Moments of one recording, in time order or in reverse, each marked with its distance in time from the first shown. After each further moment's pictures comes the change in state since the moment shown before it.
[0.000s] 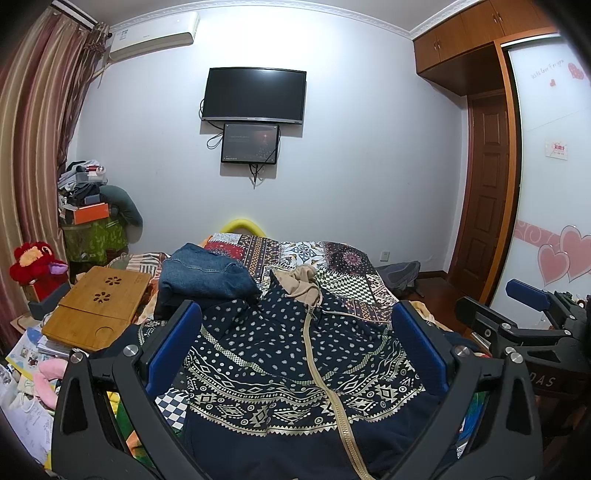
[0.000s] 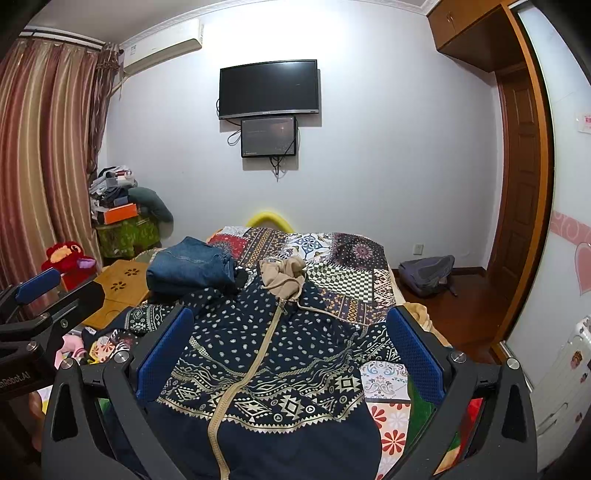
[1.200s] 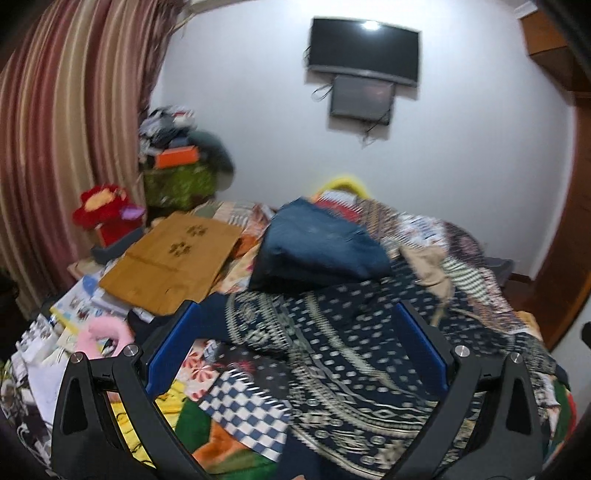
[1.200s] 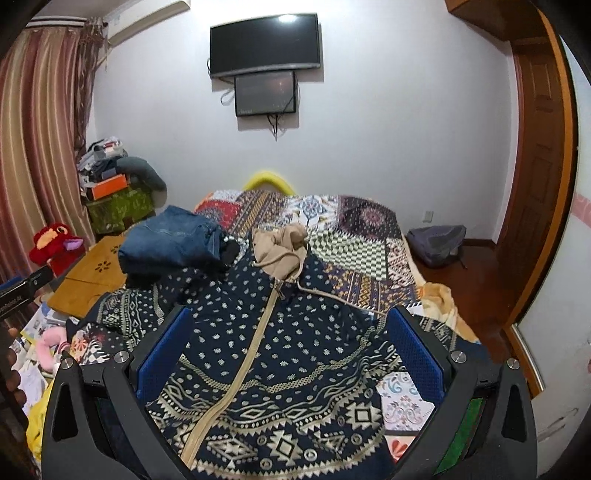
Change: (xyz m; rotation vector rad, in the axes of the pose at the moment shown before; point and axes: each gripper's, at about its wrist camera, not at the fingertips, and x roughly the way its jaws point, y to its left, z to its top) left arm 0.119 0.150 -0.009 -0.168 0.200 0.394; right arm 0.117 -0.016 0.012 0.016 0.198 0.020
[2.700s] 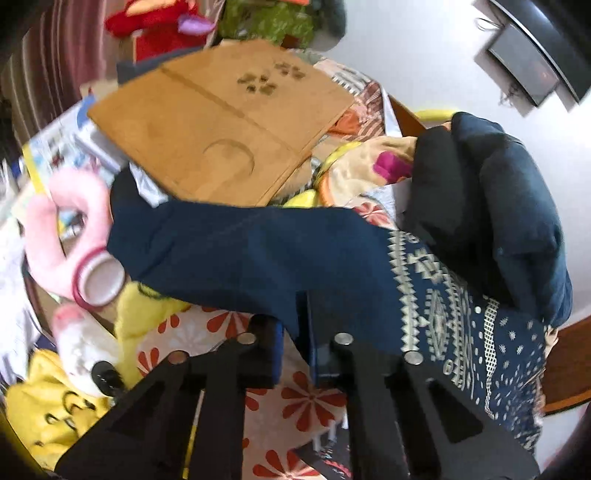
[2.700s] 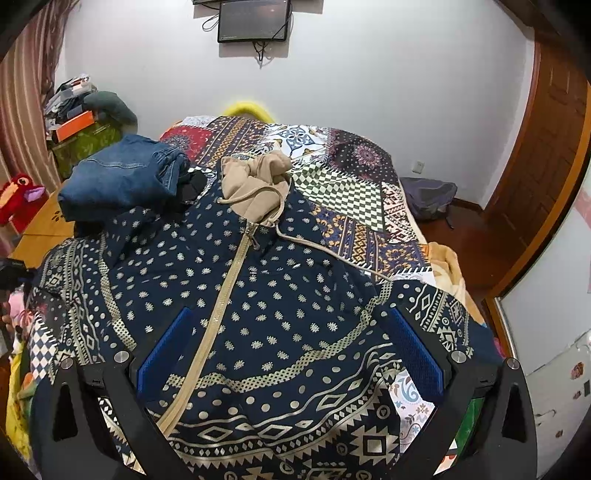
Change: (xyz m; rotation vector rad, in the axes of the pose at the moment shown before) left arm 0.239 0.189 -0.034 -0.416 0.474 0.086; right arm 0.089 -0.002 -0.004 -0.056 0.245 -0.092
